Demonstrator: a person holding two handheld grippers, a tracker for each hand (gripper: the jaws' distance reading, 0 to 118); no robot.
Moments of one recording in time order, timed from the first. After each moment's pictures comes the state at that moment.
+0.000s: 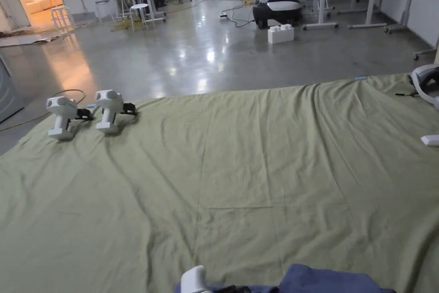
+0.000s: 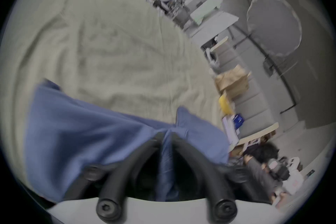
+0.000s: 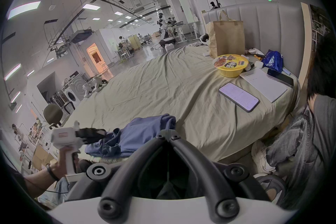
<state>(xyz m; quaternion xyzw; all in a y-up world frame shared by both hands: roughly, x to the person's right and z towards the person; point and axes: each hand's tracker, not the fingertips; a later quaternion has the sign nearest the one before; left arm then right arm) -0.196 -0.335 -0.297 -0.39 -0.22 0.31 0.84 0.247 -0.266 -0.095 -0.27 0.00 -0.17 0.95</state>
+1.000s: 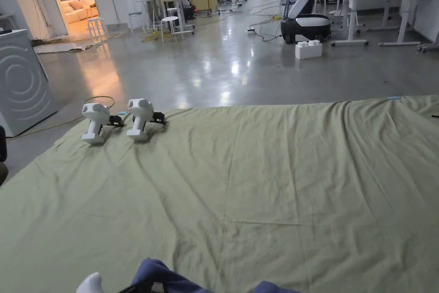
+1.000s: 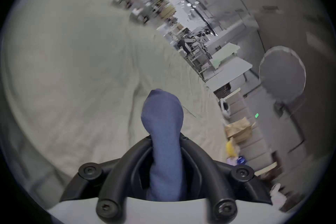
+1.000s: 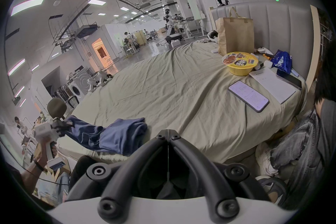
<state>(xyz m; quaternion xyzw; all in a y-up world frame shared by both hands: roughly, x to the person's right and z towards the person) -0.349 -0.262 -0.241 -0.29 -0.07 0.34 0.89 0.239 -0.271 -0.109 -0.28 0.03 -0.16 0.94</state>
